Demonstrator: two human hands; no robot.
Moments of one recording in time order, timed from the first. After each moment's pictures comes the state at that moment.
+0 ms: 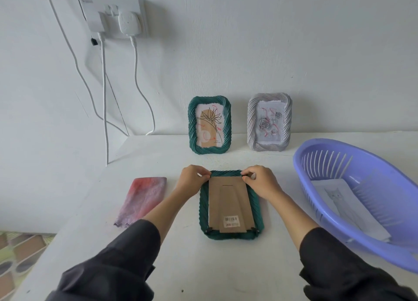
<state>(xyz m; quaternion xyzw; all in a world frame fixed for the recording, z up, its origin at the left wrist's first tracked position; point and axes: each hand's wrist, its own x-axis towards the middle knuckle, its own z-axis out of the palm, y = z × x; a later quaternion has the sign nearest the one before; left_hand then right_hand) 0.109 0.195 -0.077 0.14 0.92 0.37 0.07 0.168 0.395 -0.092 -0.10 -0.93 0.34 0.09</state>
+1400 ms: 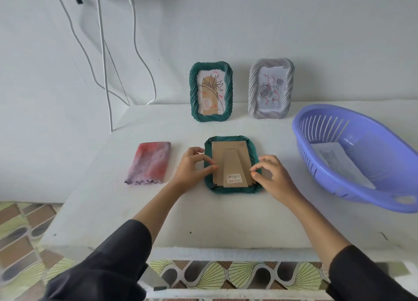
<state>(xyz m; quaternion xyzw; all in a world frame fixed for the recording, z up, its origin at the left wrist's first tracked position) 0.178 0.156 -0.103 0.21 0.86 0.46 0.07 0.275 0.375 -0.110 -0.08 -0.89 0.44 0.11</state>
